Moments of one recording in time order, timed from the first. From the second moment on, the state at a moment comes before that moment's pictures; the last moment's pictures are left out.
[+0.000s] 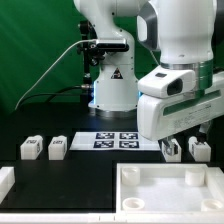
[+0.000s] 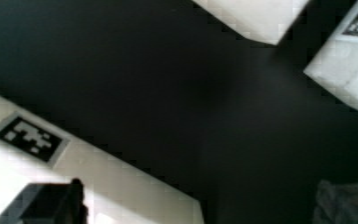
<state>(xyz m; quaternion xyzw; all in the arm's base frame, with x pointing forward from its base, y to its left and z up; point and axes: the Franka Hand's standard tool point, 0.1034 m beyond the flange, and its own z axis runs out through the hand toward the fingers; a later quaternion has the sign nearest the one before) 0.468 0.122 0.048 -0.97 -0.23 0.01 0.05</state>
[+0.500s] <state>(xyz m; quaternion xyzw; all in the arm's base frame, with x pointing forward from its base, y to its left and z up) 0.448 0.165 0.046 -1.00 -0.05 0.06 0.06</state>
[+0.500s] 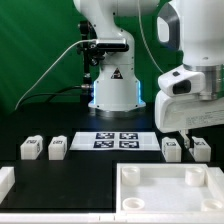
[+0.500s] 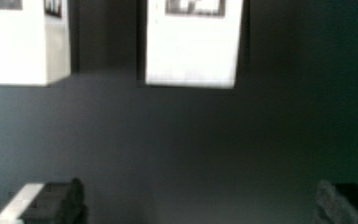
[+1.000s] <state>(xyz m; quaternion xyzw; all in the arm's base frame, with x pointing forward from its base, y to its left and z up) 0.426 0.174 0.046 -0.96 -0.02 0.29 0.05</state>
